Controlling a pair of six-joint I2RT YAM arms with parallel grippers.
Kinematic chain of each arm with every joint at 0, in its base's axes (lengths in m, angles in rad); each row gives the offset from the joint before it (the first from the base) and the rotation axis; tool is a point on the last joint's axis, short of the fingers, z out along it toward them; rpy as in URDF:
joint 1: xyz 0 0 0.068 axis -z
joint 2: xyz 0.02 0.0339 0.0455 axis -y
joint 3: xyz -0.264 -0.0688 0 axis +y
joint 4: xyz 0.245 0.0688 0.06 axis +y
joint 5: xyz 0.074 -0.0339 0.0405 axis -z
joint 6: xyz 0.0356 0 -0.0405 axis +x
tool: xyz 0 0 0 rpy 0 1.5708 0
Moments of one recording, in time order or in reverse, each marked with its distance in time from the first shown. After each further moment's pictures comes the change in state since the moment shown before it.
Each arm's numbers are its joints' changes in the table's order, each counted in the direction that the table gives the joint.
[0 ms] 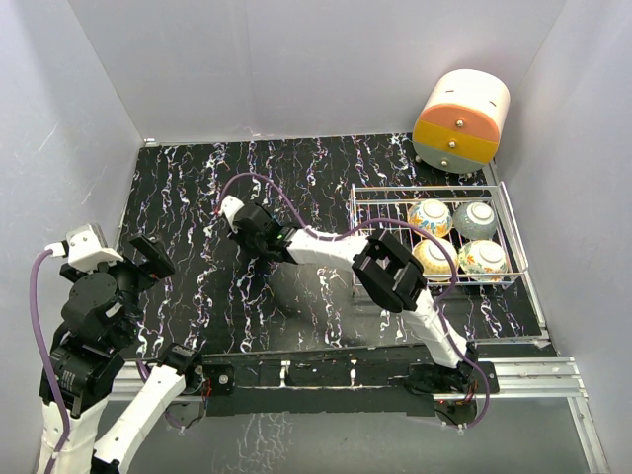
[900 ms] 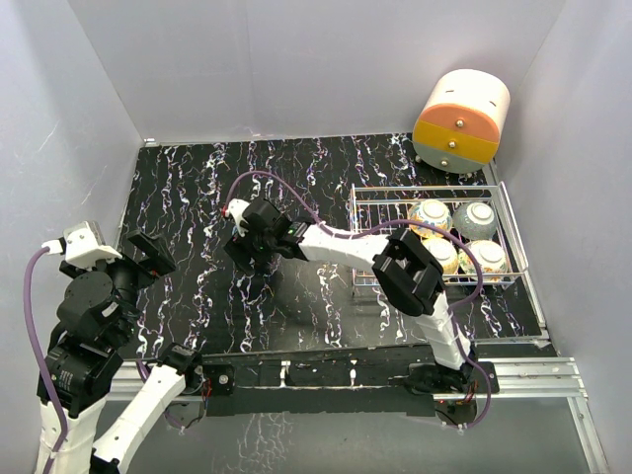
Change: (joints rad) left arm 0.000 -0.013 -0.023 -0.023 0.037 -0.011; right arm 0.019 0.161 0.101 0.128 -0.206 0.090
